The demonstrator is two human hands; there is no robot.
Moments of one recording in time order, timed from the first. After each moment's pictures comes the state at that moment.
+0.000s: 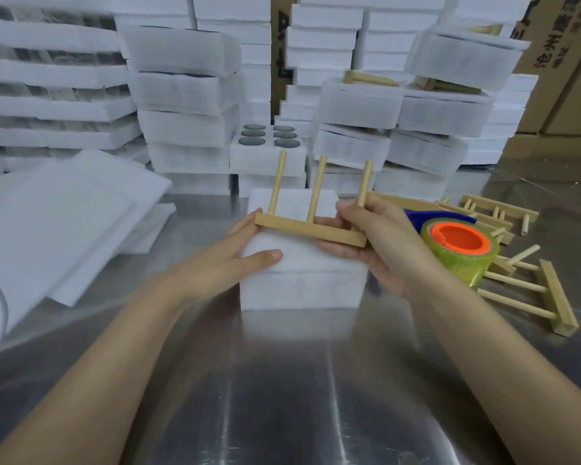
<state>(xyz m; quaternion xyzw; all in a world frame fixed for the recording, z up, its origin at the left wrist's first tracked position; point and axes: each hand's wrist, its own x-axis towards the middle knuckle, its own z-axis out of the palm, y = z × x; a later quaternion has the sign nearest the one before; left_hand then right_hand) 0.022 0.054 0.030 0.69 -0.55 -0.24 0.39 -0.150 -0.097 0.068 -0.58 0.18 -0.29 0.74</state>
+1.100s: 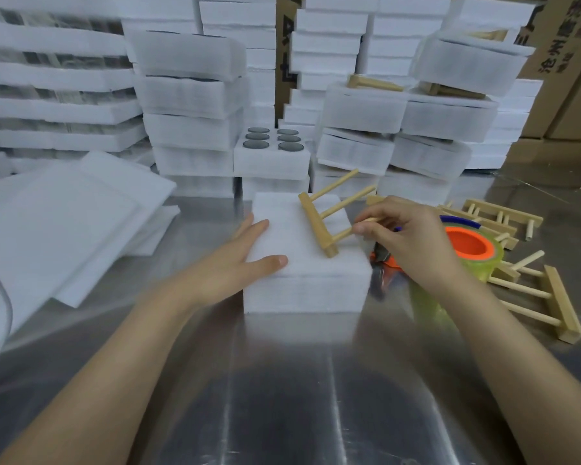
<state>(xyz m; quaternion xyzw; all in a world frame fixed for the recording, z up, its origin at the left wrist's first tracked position) 0.018 0.051 0.027 0.76 -0.48 -0.22 0.38 -0.175 -0.131 0.060 -0.87 0.15 -0.37 0.29</state>
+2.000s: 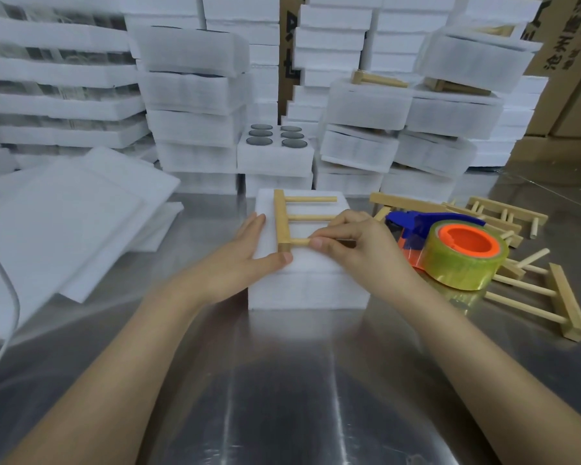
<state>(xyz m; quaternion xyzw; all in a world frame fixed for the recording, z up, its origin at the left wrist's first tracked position) 0.017 0.050 0.027 0.78 -0.48 -0.21 0.34 -0.139 -0.097 0.042 -0.89 0.15 -0.30 0.31</state>
